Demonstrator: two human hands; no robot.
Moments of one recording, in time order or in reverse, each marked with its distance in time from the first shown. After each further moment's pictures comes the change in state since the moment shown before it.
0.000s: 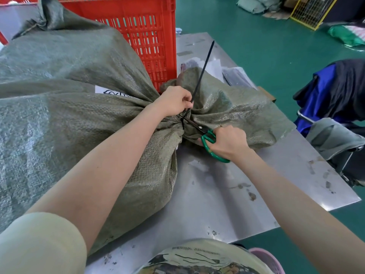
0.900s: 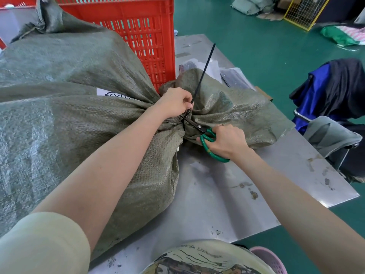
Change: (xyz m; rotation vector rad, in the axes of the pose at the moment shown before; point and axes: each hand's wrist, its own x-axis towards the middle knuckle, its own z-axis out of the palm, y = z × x) left_hand 0.001 -0.005 0.002 -0.002 0.020 0.011; right_hand -0.003 -0.009 -0.008 0.056 -0.002 0.025
